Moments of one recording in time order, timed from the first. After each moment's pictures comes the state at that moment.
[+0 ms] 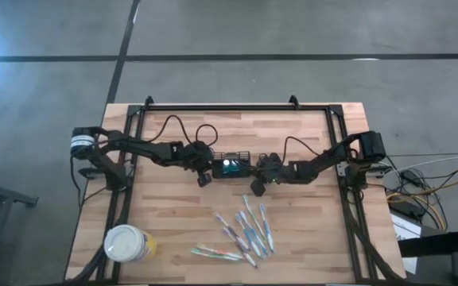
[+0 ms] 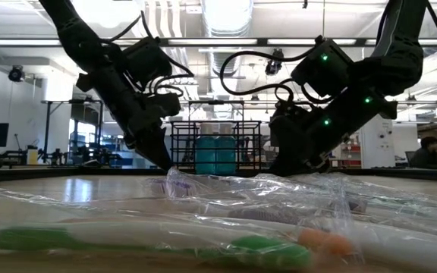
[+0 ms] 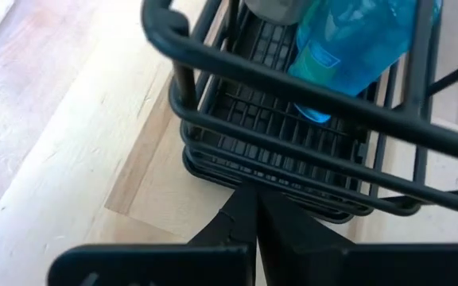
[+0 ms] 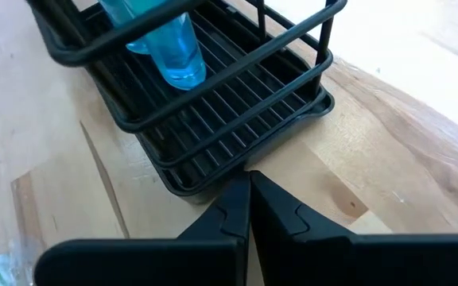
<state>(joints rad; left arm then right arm) 0.21 1.57 0.68 0.04 -0.02 -0.18 0.04 1.82 0.57 0.53 0.29 0.55</state>
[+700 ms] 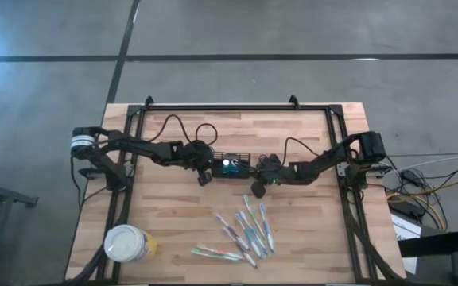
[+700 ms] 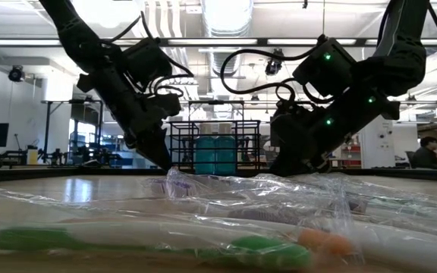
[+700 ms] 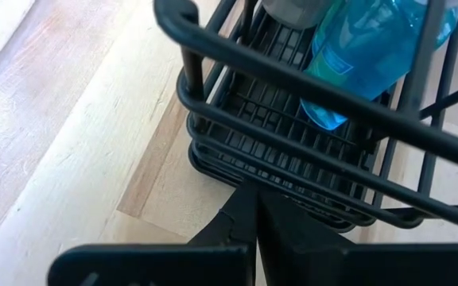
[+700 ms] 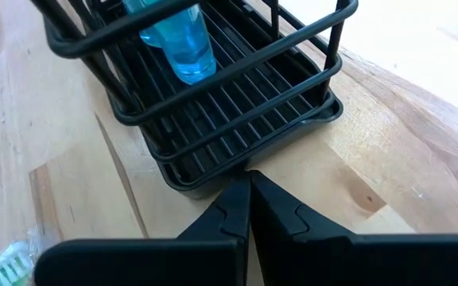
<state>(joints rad) 0.21 1.57 0.68 0.04 -0.03 -0.19 0.05 1.82 0.56 0.54 0.29 0.55</state>
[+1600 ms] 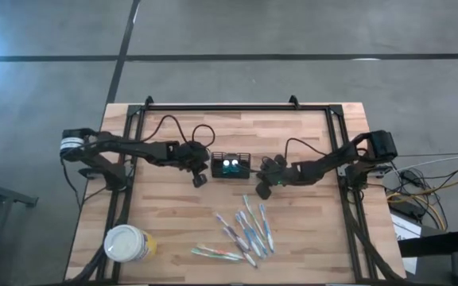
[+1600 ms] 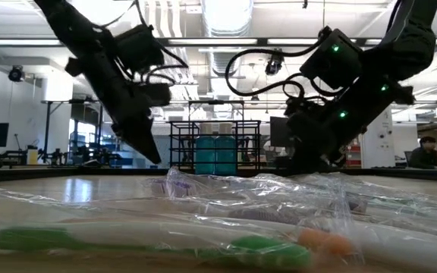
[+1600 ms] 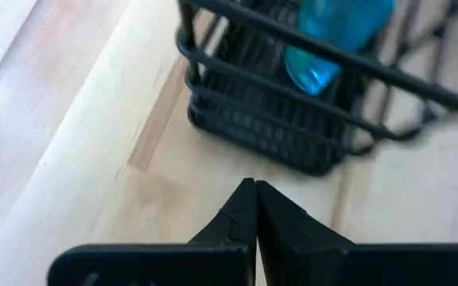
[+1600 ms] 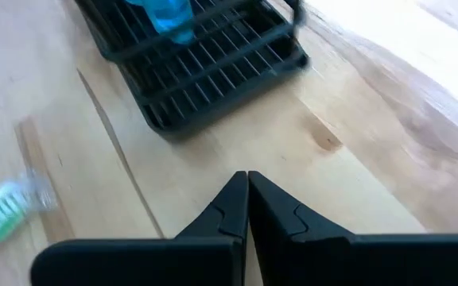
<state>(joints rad) 0.17 1.44 0.68 -0.15 -0.05 -0.18 0.05 1.69 0.55 0.31 0.33 0.58</state>
